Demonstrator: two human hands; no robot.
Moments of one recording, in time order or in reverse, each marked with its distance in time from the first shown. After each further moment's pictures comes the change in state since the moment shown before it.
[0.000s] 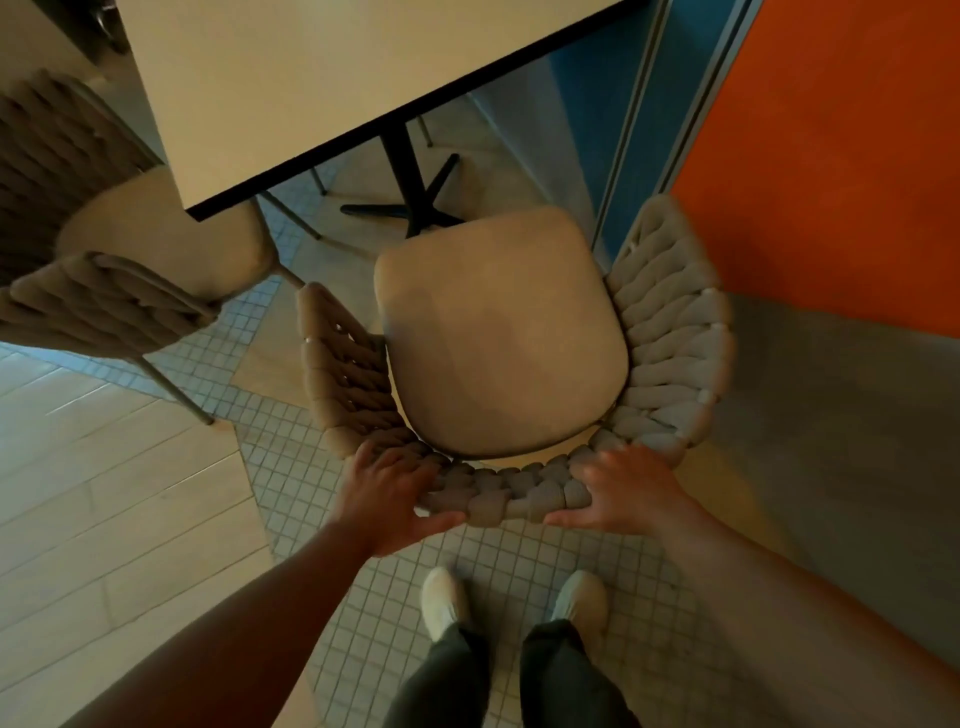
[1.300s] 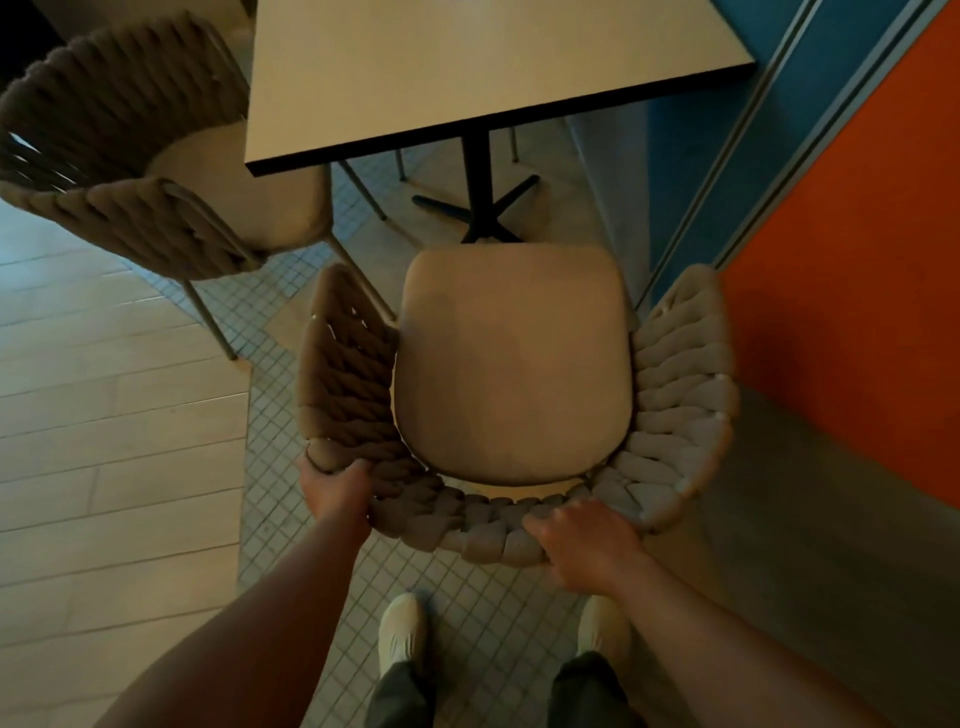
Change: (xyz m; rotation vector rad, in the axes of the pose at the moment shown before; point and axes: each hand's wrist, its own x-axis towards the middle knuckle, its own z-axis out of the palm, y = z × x) left_hand 0.046 0.069 0.016 -1.569 0.846 -1.614; right_hand 0.008 0.044 -0.029 -0.158 -0.285 -0.367
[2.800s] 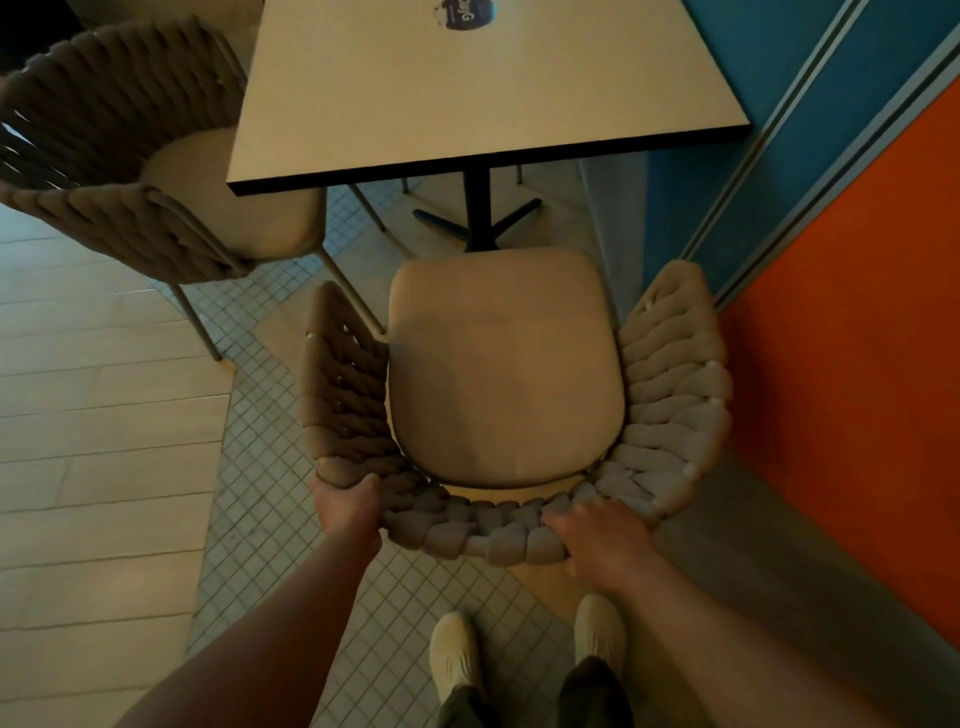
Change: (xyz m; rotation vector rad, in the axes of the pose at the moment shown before) left_hand -0.034 0.009 0.080 -0.062 0.015 -0.090; right_hand 0.001 0.104 -0.023 0.000 -0.003 0.154
